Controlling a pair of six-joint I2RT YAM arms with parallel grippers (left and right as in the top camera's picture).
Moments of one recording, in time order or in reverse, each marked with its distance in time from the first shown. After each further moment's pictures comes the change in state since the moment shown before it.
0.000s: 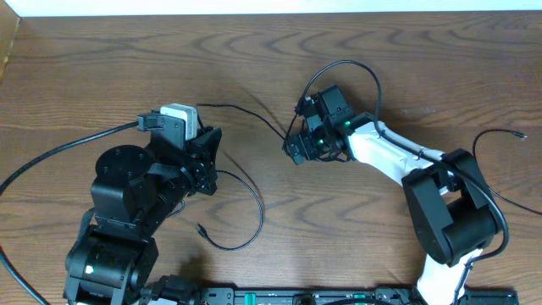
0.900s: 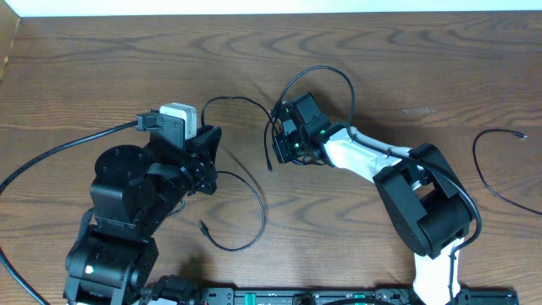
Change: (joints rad) left arm 0.000 0.000 0.000 0.007 0.000 -0.001; right arm 0.109 0.104 0.043 0.140 -0.052 0.154
